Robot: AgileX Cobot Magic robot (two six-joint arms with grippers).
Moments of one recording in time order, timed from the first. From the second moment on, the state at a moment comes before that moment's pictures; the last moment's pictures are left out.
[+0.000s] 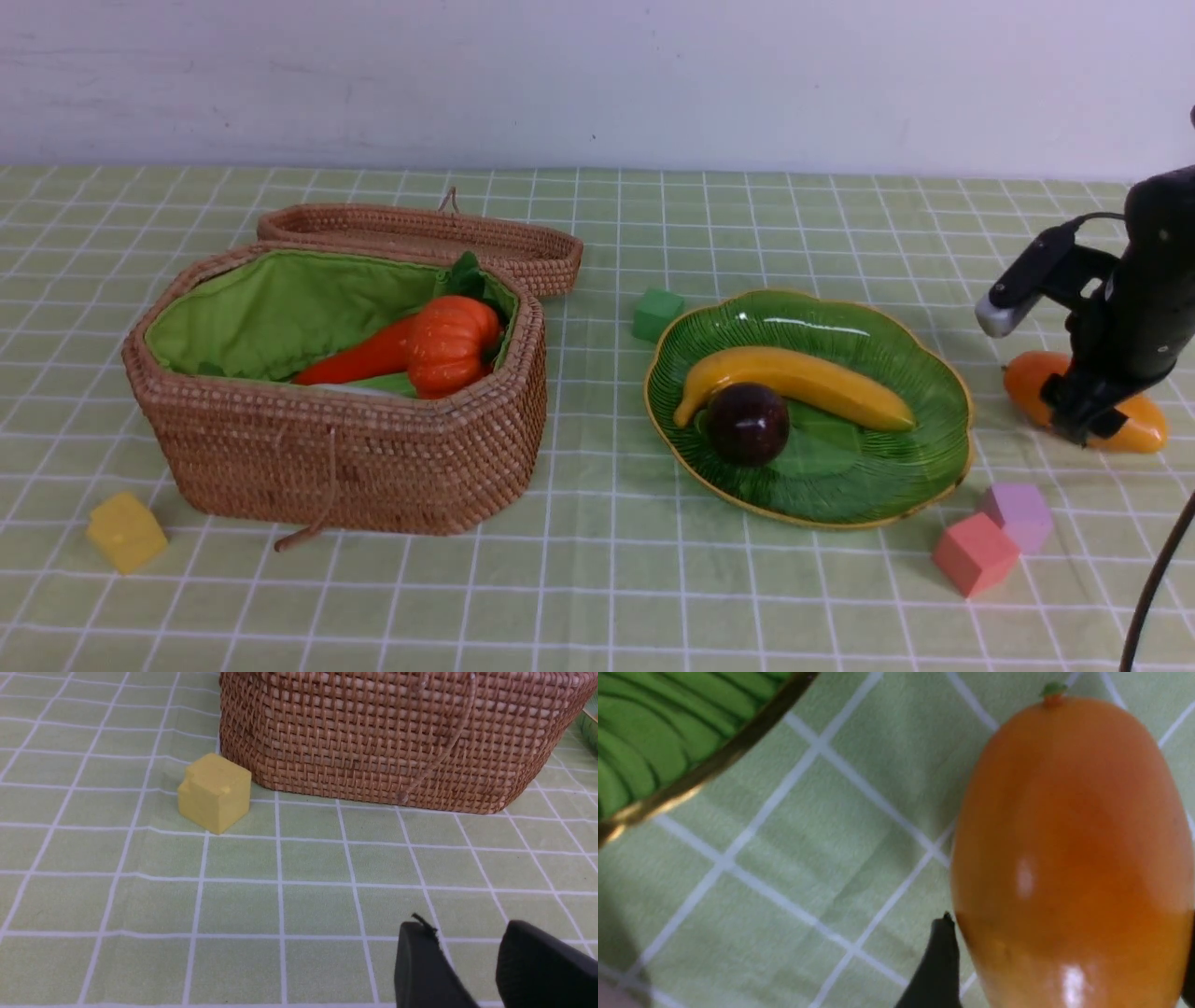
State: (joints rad) right arm -0.04 2.03 -1.49 -0.26 0.74 -0.61; left arm -0.12 -0.01 0.03 -0.07 0.38 -0.13
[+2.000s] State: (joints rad) right arm 0.14 1.76 -1.45 0.39 1.02 -0.65; left arm -0.12 -0.01 0.03 -0.07 0.38 -0.13
